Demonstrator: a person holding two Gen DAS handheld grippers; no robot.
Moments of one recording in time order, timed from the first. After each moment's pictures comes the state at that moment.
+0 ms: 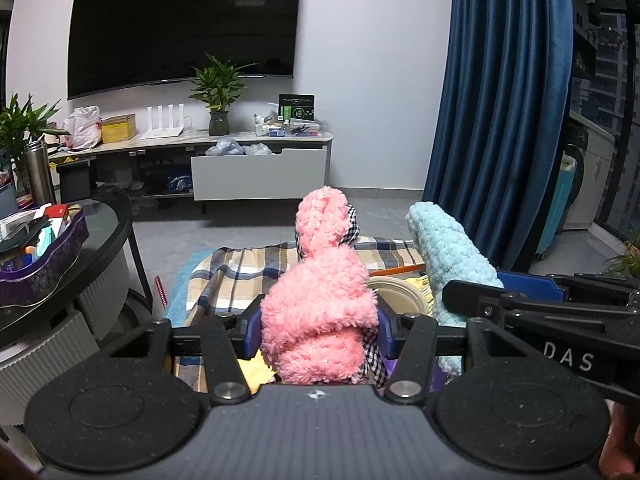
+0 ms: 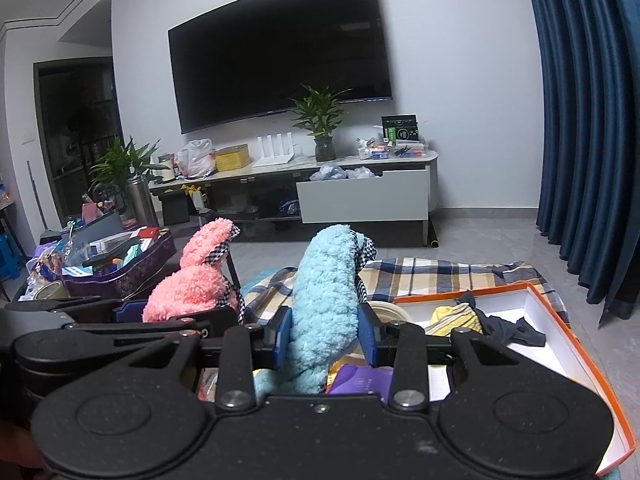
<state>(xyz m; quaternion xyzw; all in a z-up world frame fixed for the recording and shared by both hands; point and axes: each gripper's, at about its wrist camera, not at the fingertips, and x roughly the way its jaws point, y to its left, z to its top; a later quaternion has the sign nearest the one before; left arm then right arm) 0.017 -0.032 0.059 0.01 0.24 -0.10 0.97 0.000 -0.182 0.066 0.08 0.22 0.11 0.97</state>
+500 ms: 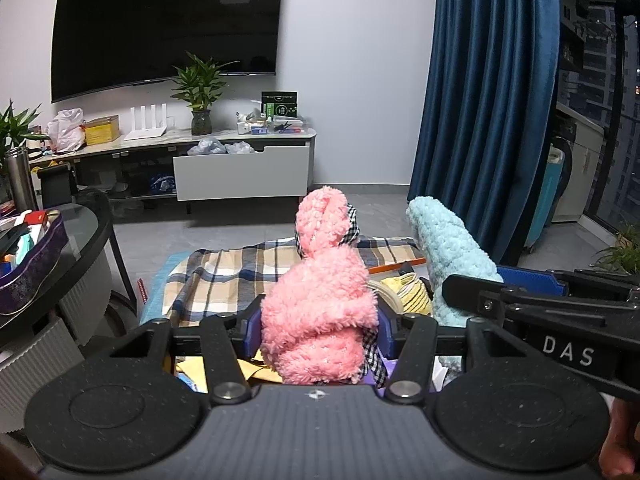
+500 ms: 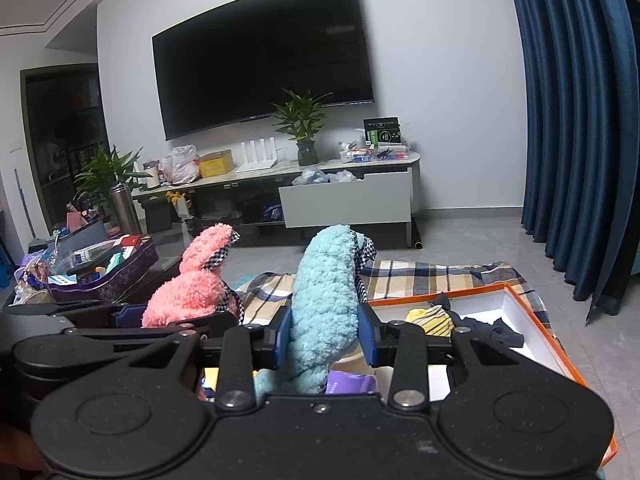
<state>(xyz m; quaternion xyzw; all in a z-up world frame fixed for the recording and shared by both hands) 0.023 -0.050 0.055 0.01 0.24 -0.12 0.96 0.001 -0.204 0.066 0.09 0.22 0.09 0.97</state>
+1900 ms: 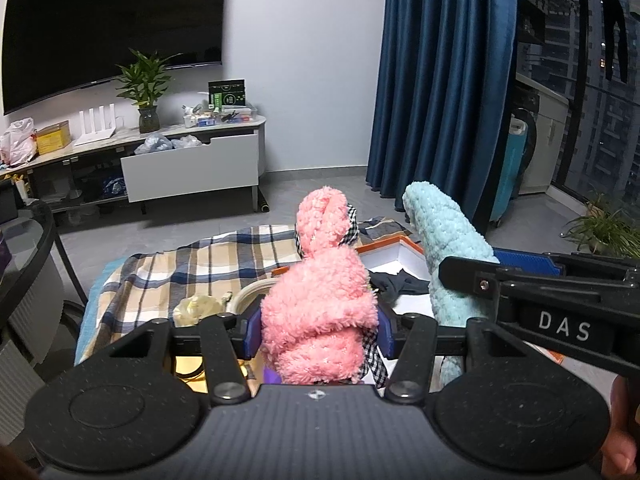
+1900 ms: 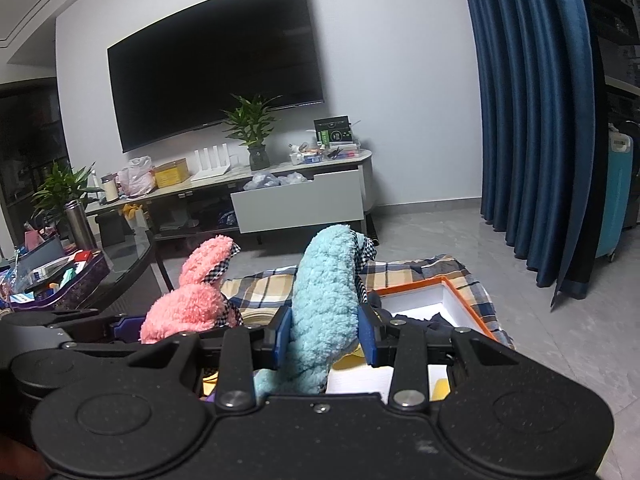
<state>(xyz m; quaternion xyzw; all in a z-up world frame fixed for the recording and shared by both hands) 0.040 -0.094 0.040 0.04 0.26 -0.18 0.95 0.004 -0.267 0.054 0.11 0.22 0.03 0.97</state>
